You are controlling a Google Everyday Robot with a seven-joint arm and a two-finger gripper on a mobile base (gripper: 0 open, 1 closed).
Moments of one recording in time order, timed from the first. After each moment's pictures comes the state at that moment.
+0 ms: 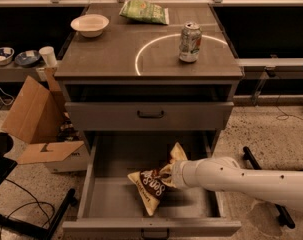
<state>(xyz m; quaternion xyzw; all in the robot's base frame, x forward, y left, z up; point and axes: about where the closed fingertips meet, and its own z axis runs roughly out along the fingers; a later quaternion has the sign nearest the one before) 0.528 -0.059 0.480 -0.72 0.60 0.02 0.35</state>
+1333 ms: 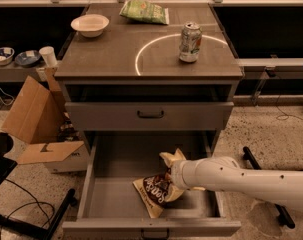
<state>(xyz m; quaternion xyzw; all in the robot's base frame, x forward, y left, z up) 0.528 -0.059 0.481 -0.72 0.60 0.02 0.35</state>
